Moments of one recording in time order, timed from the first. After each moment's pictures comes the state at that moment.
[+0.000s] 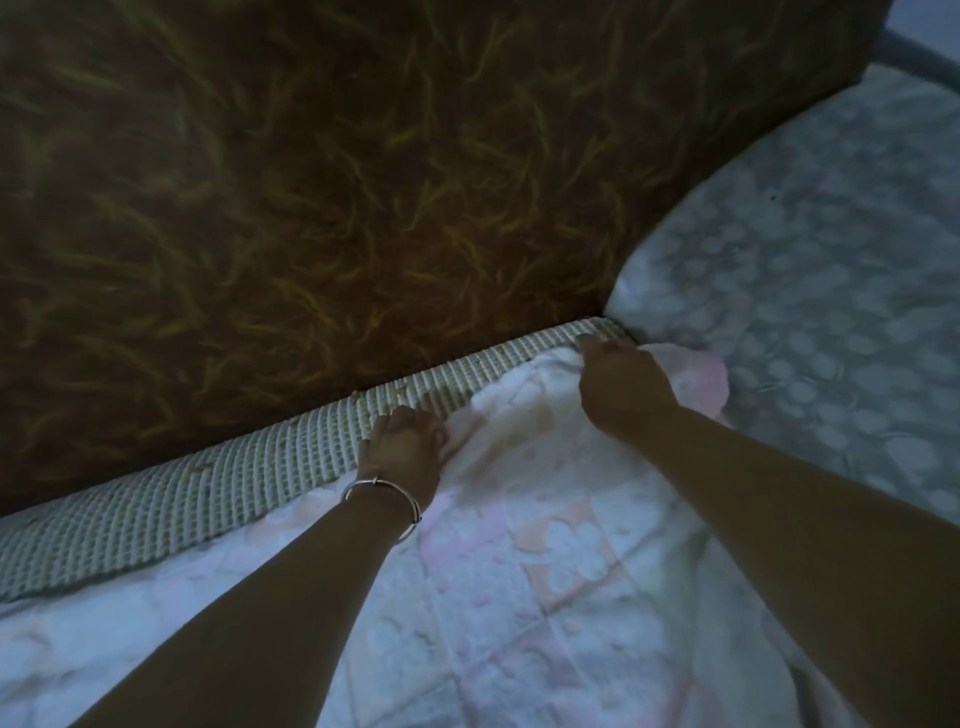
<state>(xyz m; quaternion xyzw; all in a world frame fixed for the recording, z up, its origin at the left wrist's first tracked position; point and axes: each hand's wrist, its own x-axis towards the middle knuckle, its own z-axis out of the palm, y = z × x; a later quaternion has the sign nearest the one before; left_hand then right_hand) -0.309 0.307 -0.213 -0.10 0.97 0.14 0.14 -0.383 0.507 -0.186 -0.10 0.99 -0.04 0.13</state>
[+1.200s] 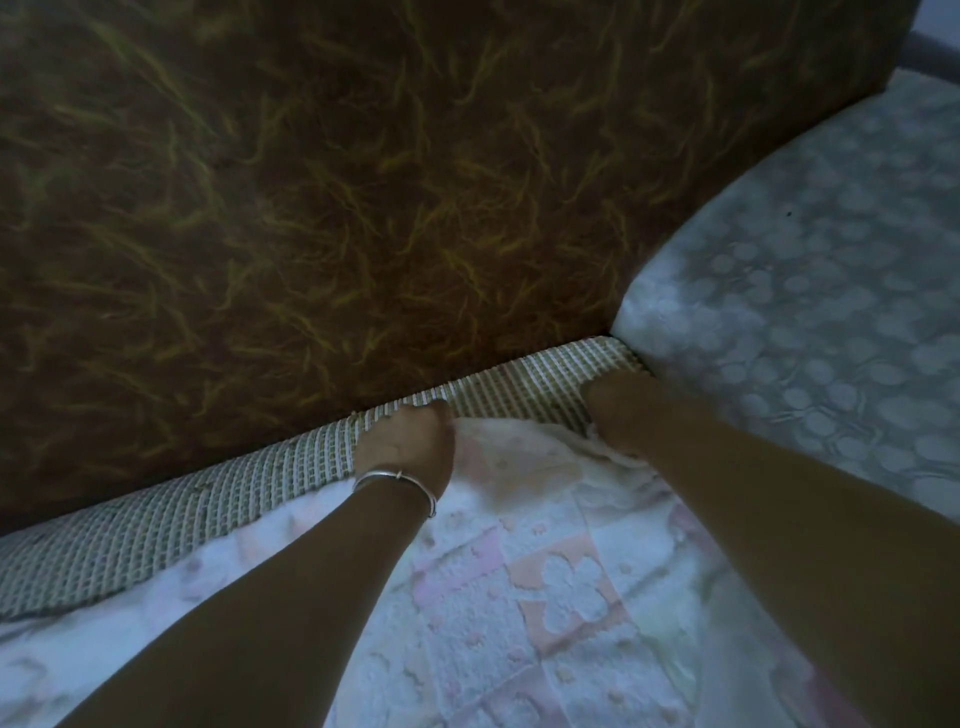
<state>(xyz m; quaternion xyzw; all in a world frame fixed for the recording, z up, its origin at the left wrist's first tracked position) -0.338 0.332 -0.173 -0.10 0.99 0.04 0.12 -0.414 0.520 -0.202 -0.17 0.96 0.04 0.24</state>
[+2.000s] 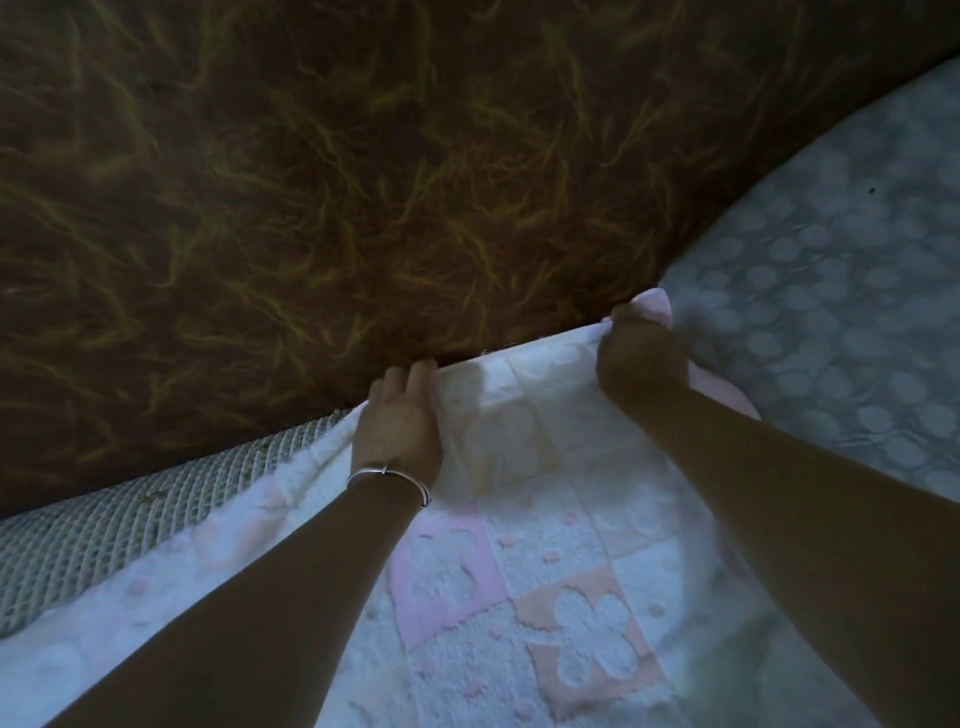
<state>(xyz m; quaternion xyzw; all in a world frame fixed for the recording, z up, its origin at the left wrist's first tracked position) -0.374 0.305 -0.245 -0.13 0.98 0.14 0.05 -0.463 0.493 -0.235 -0.01 0.99 -0.13 0.03</state>
